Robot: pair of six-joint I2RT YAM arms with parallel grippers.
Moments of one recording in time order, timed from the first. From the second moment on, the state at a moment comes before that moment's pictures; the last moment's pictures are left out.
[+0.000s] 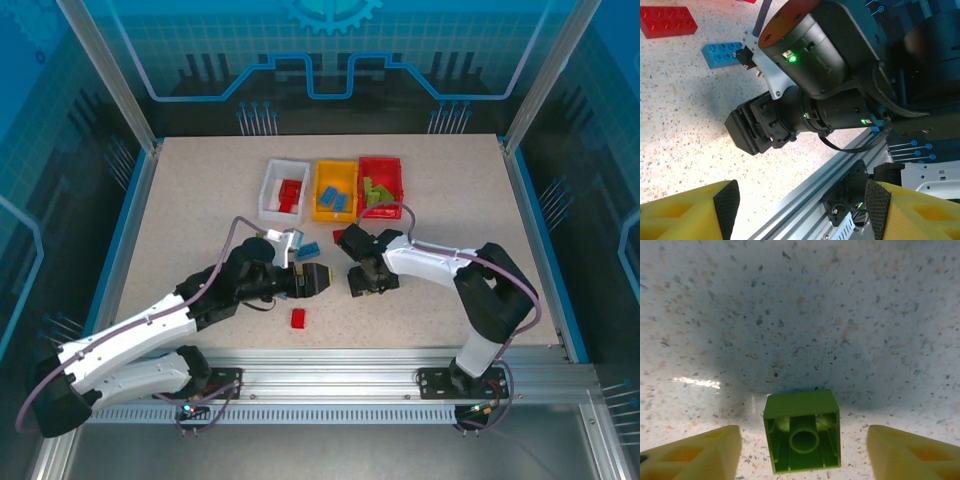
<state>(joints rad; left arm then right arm) -0.84 0.96 0.74 -0.28 0.19 -0.85 0.74 1.71 1.04 -0.81 0.13 0.56</state>
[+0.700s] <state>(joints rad) -0.84 1.16 0.93 -0.30 0.14 -0.85 0.59 1.62 1.25 -0.85 0.26 0.51</state>
